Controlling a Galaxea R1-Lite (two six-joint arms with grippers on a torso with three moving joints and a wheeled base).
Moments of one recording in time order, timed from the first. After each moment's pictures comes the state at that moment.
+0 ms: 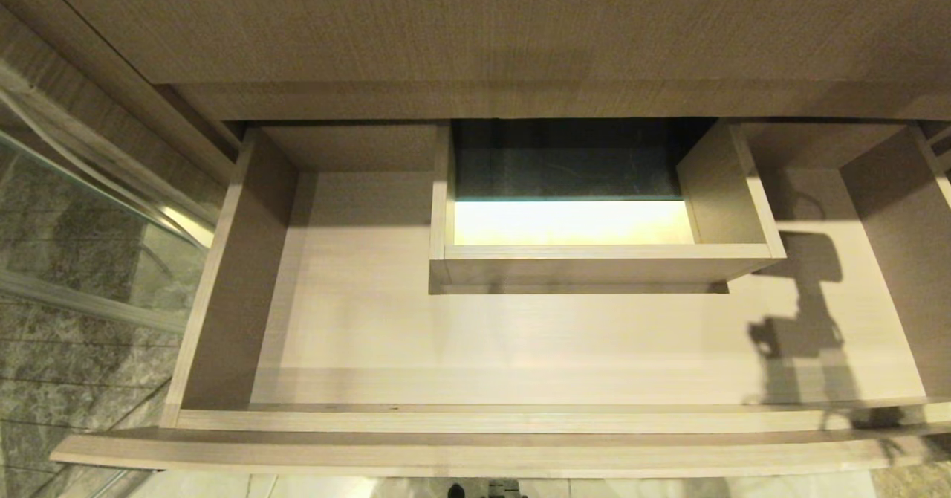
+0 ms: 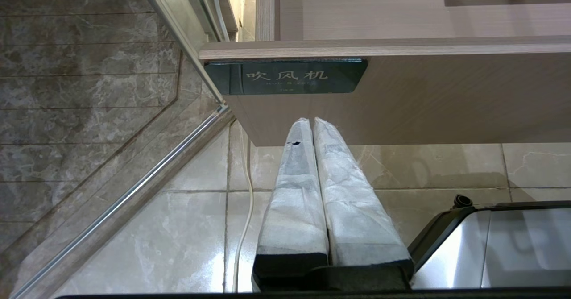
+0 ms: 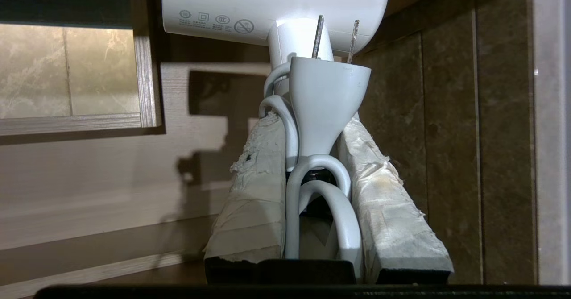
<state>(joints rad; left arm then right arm) 0.00 0.00 0.00 0.00 0.00 0.00 -0.27 1.04 -1.57 0.68 -0.09 -0.24</state>
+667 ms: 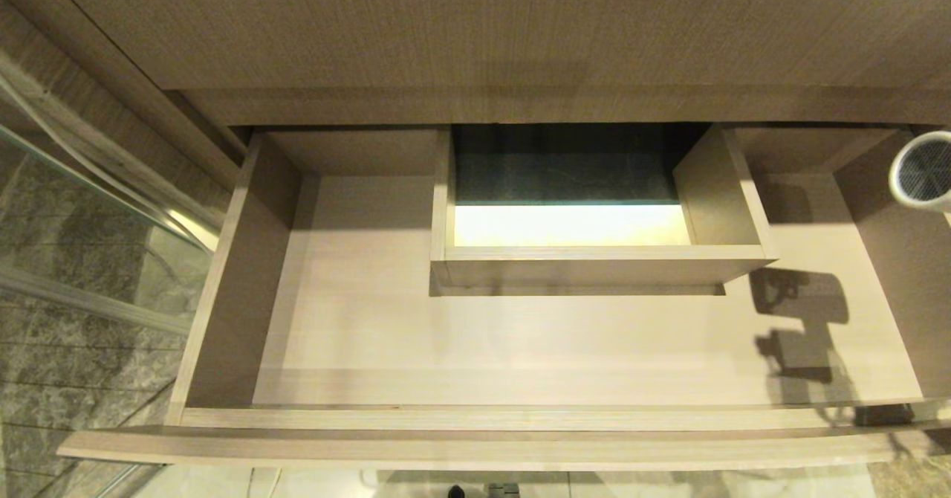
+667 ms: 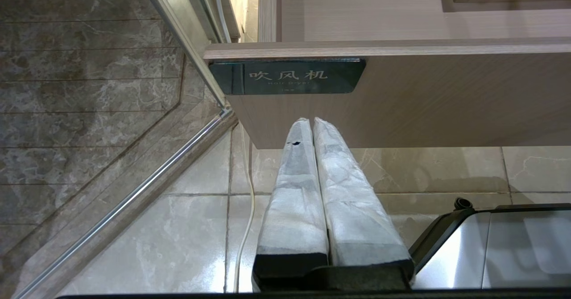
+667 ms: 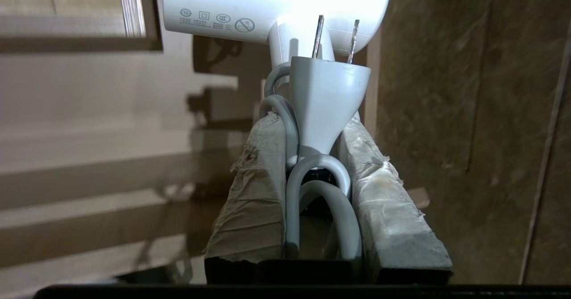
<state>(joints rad) 0.00 0.00 0.00 0.00 0.00 0.00 -0.27 1.05 -1.34 0.68 -0.09 -0.25</state>
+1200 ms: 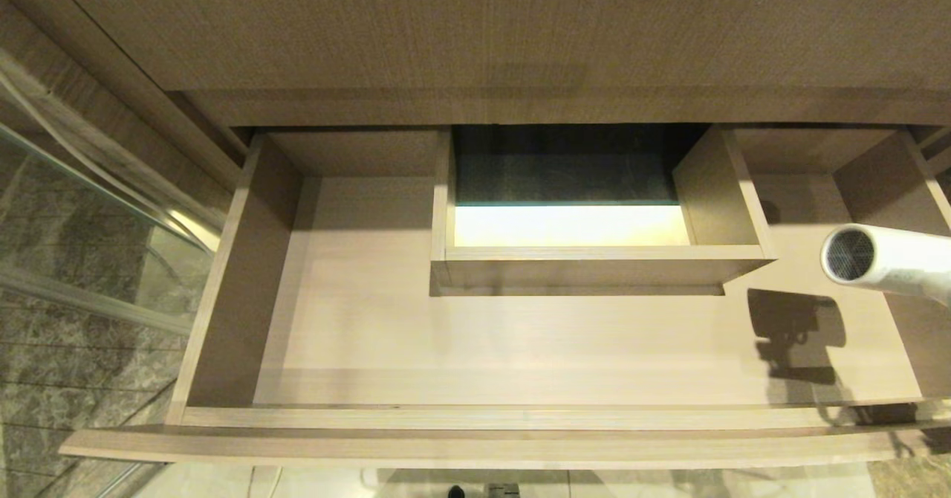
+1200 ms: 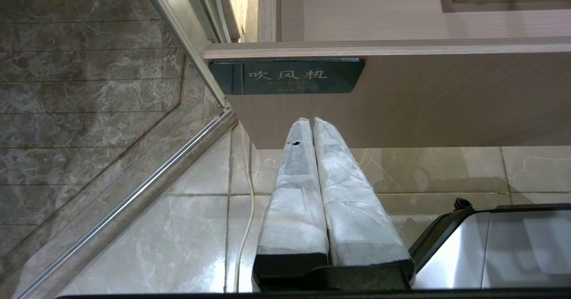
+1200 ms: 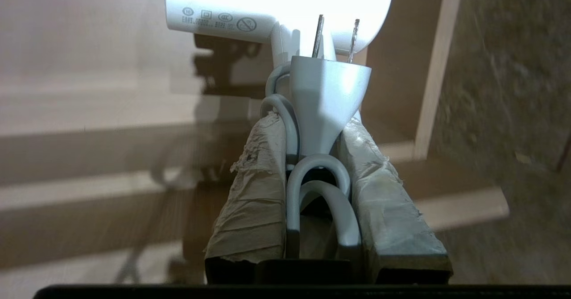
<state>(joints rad) 0.00 0.00 0.00 0.00 0.00 0.00 -0.24 1.09 -0.98 0.40 -0.08 -0.25</state>
